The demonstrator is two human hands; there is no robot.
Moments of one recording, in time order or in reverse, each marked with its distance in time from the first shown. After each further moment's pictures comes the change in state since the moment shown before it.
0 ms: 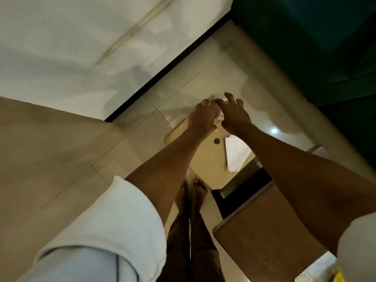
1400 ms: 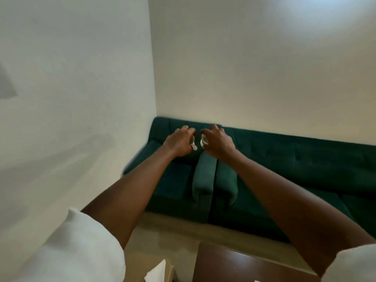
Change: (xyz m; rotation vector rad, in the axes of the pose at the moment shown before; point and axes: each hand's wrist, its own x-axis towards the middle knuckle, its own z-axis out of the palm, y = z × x) left_hand -0.303 0.467 -0.444 0.209 0.453 0.870; right_hand -0.554 0.104 -0.504 -0.051 0.963 0.403
